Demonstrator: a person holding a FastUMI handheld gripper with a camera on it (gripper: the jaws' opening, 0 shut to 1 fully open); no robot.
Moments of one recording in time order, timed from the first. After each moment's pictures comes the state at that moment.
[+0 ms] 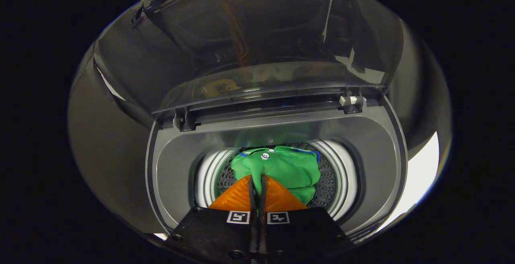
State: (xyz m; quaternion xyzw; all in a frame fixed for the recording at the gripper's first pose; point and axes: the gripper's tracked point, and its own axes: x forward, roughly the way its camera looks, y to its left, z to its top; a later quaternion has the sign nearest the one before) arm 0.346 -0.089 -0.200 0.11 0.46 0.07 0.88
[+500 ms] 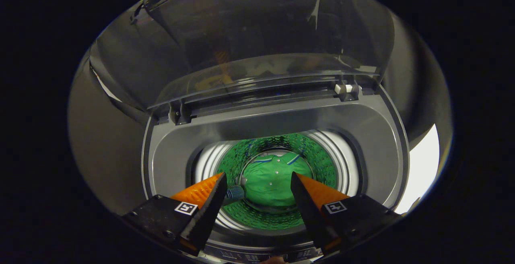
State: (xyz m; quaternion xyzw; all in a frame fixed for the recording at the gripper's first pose) arm 0.334 -0.090 -0.202 0.11 0.47 0.05 0.88
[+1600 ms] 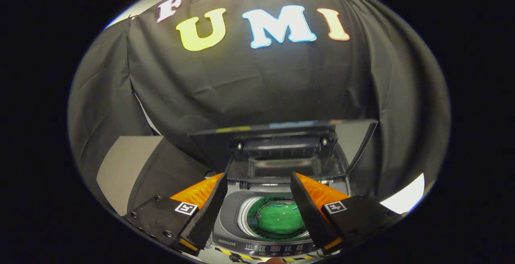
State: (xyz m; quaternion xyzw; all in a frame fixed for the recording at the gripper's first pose) arm 0.350 -0.113 0.066 0.10 0.27 0.12 0.95
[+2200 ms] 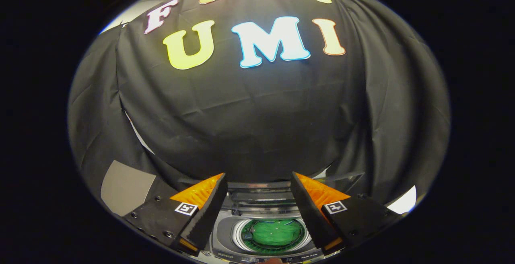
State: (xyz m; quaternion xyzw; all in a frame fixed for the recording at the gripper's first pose) arm 0.424 -0.141 0.123 0.10 0.25 0.09 0.96
